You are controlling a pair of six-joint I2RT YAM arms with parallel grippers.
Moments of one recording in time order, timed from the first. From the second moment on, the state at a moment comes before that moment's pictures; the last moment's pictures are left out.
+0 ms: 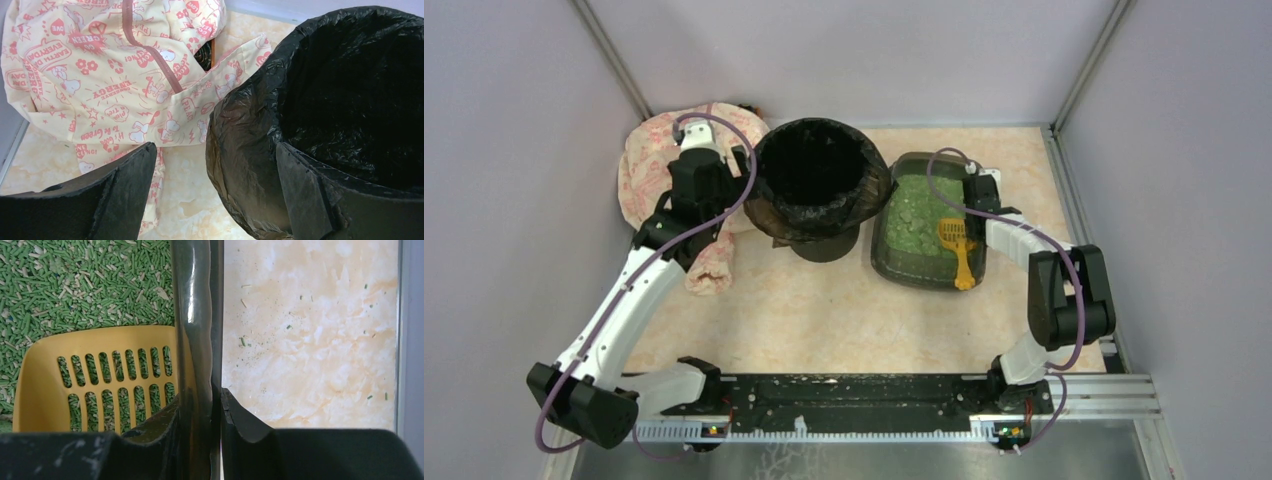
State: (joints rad) left arm -0.38 1.14 1.18 -0.43 -0.46 -0.32; right arm 0.17 1.60 0.93 -0.26 0.42 0.13
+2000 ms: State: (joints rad) left arm -0.34 1.17 1.18 -0.40 -0.32 -0.34; right arm 0.34 1.15 0.71 -0.39 0.26 0.24
